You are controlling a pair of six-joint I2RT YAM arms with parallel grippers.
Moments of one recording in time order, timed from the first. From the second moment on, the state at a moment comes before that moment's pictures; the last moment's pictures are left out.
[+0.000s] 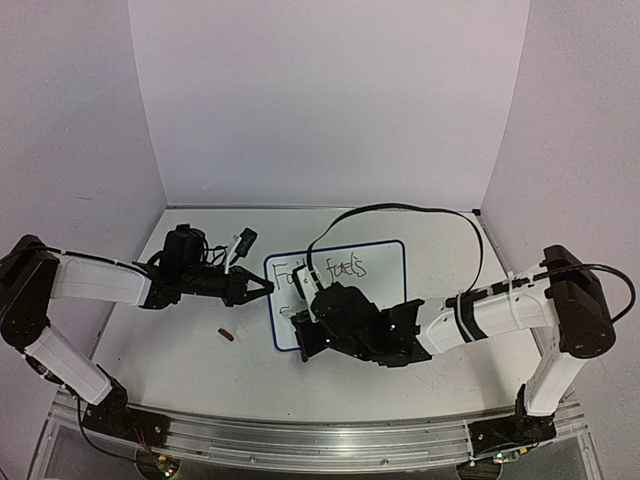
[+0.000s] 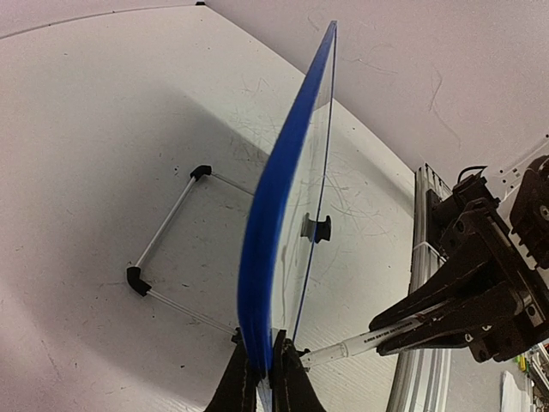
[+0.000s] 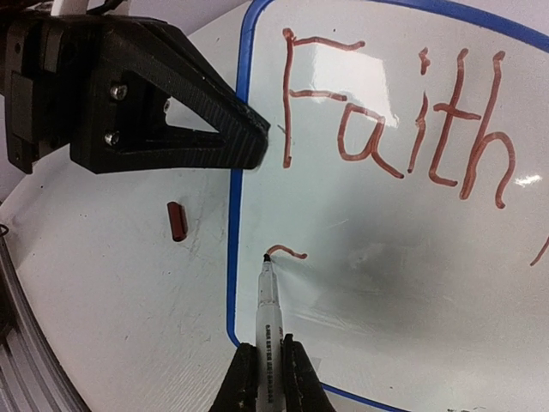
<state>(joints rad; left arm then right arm) -0.57 1.48 0.68 0.34 0.70 -0.21 1.24 1.78 1.08 0.12 0.40 0.44</state>
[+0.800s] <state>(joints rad) -0.57 1.48 0.68 0.33 0.70 -0.21 1.25 1.70 1.00 0.09 0.42 0.48</state>
